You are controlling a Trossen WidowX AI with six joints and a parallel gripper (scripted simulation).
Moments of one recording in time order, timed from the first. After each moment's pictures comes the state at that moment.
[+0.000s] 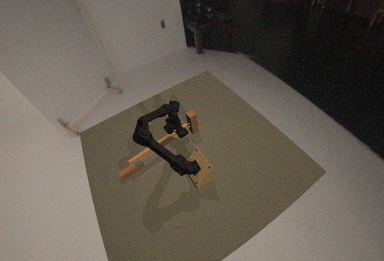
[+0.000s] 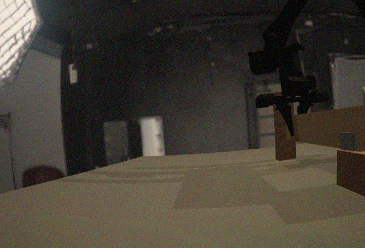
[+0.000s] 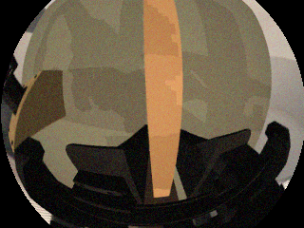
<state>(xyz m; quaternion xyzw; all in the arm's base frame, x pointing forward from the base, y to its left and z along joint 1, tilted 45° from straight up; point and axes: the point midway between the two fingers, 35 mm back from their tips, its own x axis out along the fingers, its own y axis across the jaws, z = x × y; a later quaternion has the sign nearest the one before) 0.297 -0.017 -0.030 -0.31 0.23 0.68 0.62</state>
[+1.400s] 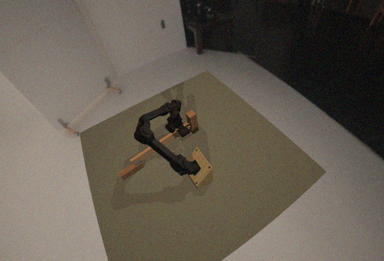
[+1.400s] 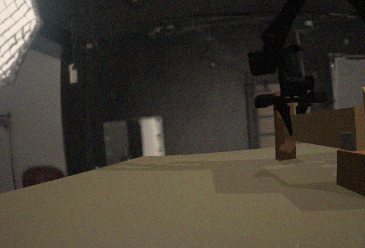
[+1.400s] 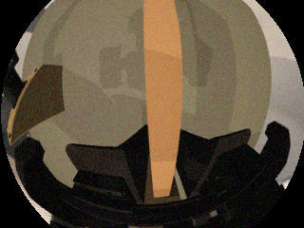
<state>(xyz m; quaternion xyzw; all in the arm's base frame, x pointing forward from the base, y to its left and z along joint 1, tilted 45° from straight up) 0.299 -0.026 -0.038 -0.32 0.23 0.68 0.62</state>
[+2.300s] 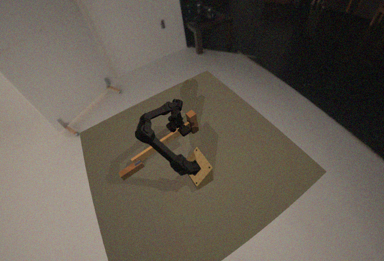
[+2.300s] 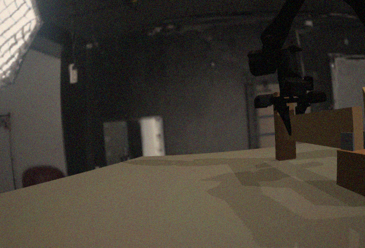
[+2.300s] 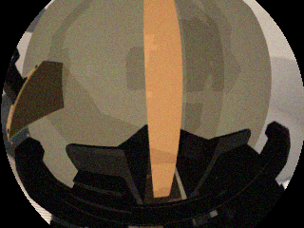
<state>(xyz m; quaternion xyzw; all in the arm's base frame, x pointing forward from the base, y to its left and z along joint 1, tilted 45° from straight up) 0.301 -0.032 -0.044 -0.32 0.23 0.68 0.62</state>
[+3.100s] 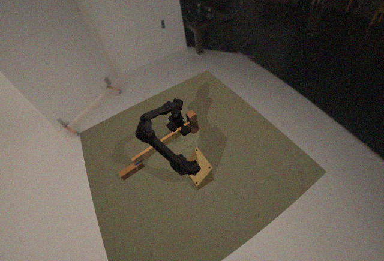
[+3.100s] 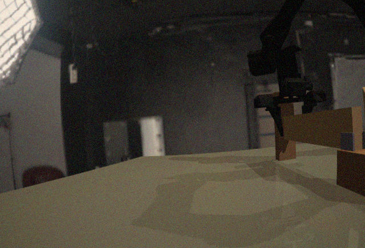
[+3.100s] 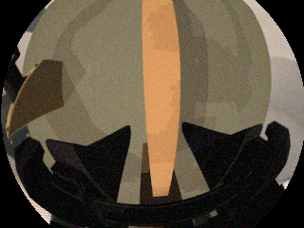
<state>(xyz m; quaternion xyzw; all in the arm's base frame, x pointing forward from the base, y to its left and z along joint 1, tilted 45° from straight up) 0.301 -0.034 -0.046 -0.32 0.23 0.68 0.62</state>
